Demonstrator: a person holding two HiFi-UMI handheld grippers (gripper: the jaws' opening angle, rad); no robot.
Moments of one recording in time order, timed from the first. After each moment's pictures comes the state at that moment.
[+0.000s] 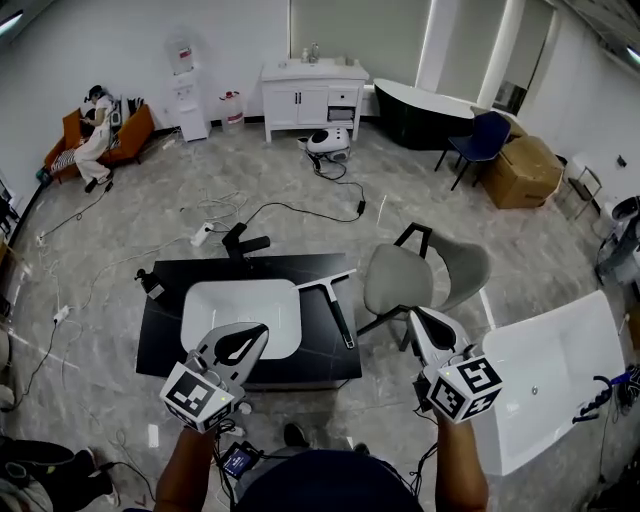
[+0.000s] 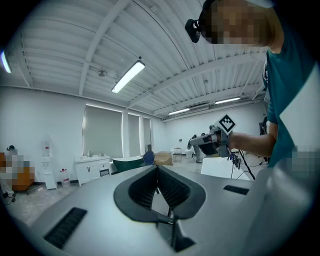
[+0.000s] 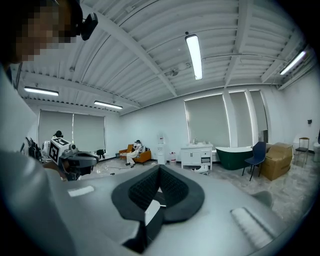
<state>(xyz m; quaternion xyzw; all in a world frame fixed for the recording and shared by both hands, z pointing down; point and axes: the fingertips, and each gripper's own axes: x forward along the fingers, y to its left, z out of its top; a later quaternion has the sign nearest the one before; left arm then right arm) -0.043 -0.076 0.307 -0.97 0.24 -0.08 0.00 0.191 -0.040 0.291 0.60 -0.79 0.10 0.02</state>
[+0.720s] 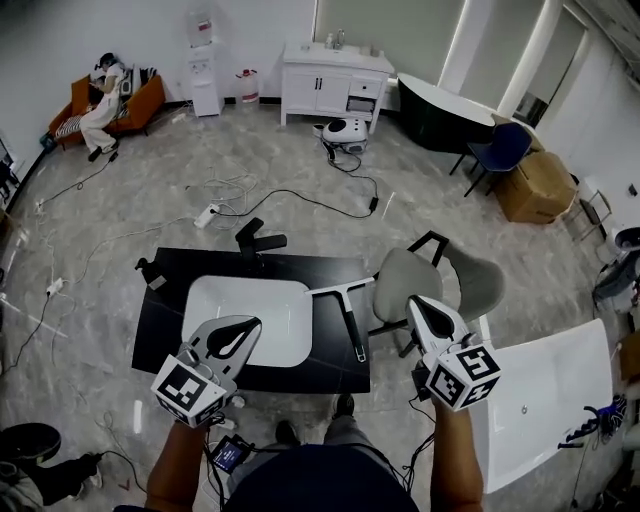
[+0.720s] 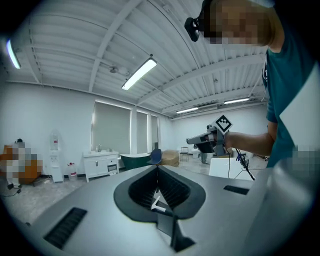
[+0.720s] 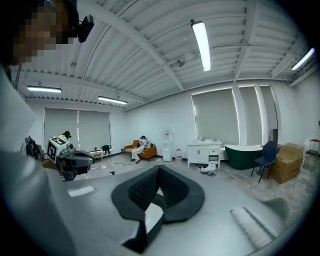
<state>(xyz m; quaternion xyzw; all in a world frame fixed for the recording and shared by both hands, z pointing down) -0.094 -0.171 0.336 -0.96 0.27 -0.08 -0.02 0.152 -0.163 0.316 0.58 -0.81 0.11 0.05</state>
